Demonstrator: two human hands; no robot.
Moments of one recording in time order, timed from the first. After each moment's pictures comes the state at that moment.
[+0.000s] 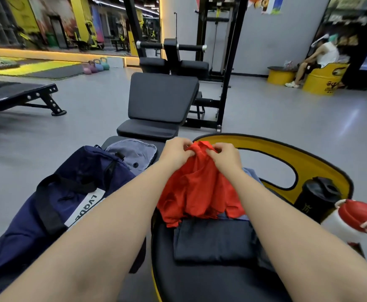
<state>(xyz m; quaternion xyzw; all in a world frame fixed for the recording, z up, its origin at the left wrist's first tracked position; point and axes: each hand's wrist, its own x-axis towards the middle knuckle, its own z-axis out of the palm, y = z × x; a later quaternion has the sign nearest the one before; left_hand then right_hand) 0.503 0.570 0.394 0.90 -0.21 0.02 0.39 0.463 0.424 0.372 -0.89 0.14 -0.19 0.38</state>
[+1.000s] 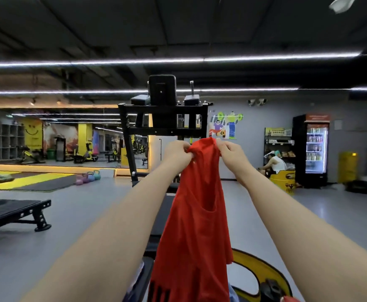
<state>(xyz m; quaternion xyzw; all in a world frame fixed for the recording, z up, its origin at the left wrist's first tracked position) 0.298 0.586 0.777 0.82 -0.32 0.27 0.40 0.258 0.433 0.766 -0.79 -0.03 -0.40 0.46</state>
